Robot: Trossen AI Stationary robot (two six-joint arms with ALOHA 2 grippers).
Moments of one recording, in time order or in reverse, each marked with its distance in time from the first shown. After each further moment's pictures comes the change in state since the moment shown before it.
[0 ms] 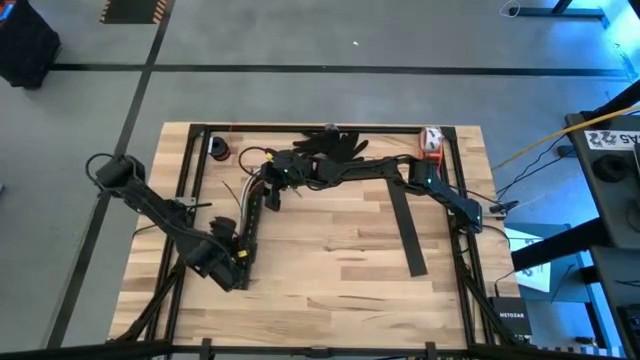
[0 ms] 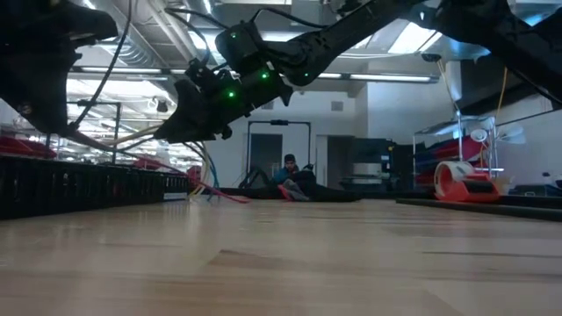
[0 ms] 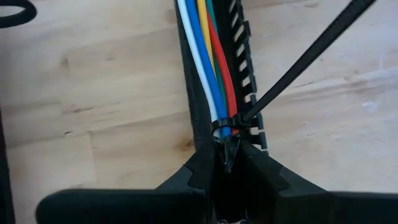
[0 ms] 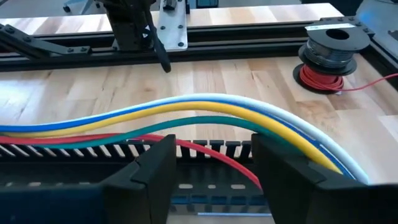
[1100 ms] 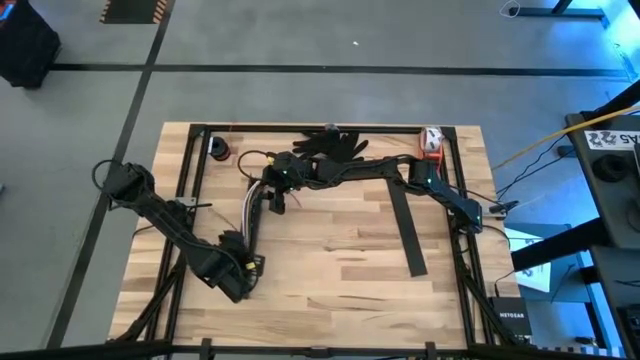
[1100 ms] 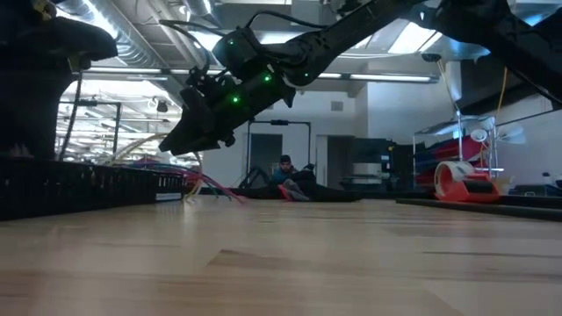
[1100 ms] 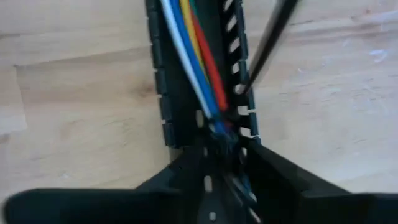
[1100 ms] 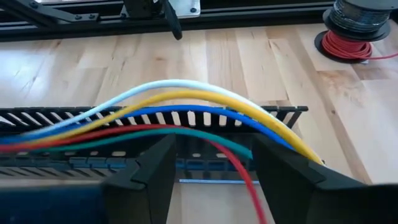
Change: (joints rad) left arm -0.019 0.123 0.000 0.217 0.103 -0.031; right arm -0.001 0.000 0.000 -0.101 -0.046 -0.008
